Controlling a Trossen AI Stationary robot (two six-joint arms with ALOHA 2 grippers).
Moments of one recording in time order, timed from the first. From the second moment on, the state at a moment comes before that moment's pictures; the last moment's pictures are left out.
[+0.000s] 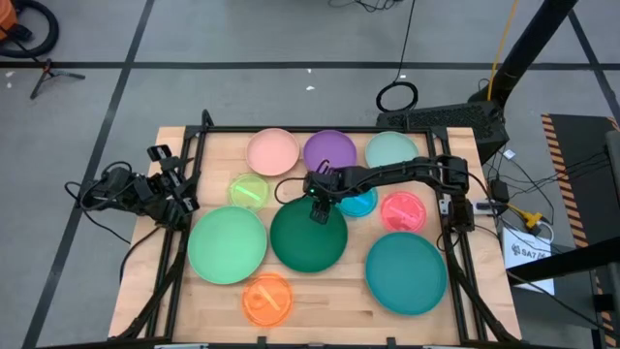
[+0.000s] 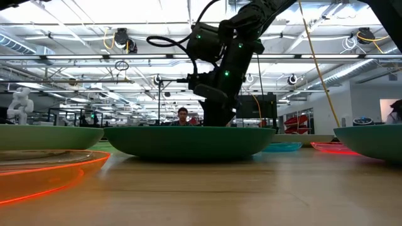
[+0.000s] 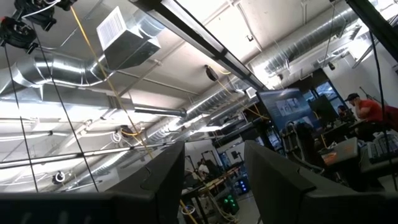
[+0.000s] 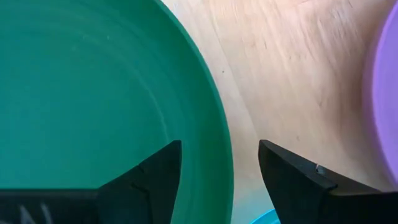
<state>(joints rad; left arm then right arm) -0.19 0.01 0.25 0.41 -0.32 0.77 -0.12 1.98 1.35 -0.54 0.10 0.25</state>
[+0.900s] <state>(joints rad) -0.19 0.01 0.25 0.41 -0.32 0.75 -0.12 1.97 1.35 -0.50 0.09 0.24</state>
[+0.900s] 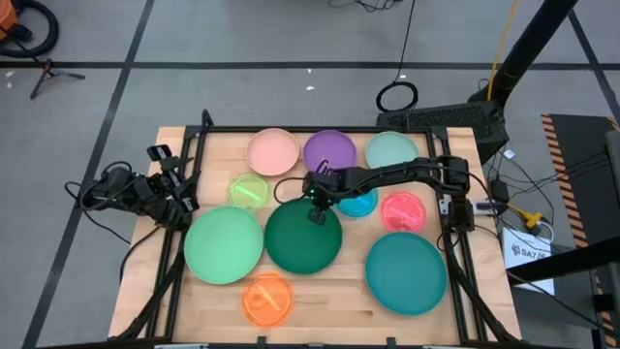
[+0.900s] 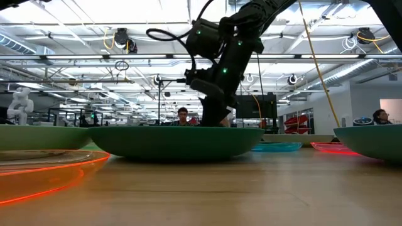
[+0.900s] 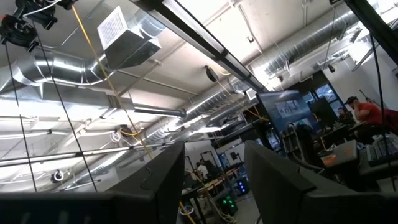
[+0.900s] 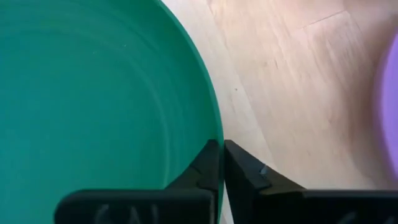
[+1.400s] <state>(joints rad) -0.19 0.01 0.25 0.41 -0.32 0.65 -0.10 1.61 1.35 -0.70 0.02 0.18</state>
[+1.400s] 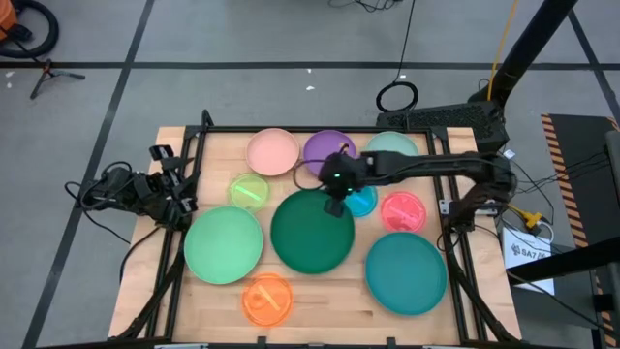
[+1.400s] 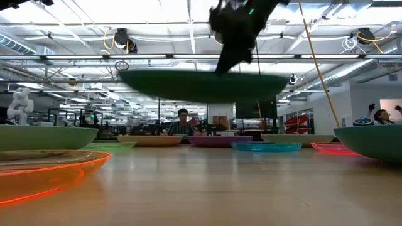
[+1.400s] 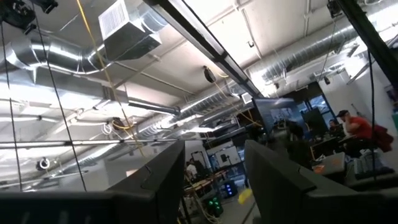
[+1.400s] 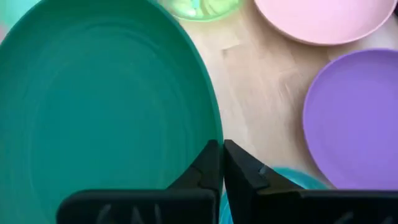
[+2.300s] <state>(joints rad) -0.19 0.02 0.25 0.28 -0.32 0.35 0.26 1.04 0.92 -1.20 0.02 0.83</state>
